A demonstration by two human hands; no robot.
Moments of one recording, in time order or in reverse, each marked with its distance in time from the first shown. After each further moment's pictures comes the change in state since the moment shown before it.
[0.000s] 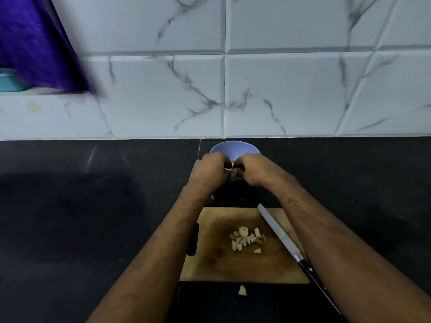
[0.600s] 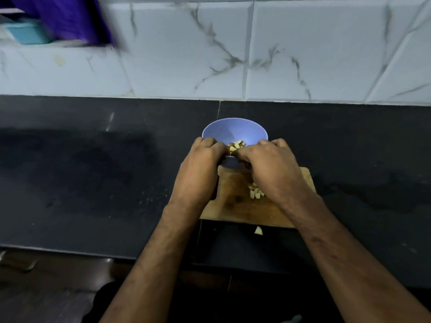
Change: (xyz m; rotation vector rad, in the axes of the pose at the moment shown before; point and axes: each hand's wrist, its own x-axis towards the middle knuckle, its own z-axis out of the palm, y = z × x) left_hand -0.160 -0.009 -0.019 0.005 0.334 0.074; right_hand -0.144 -0.064 0.027 -0.159 0.263 -0.238
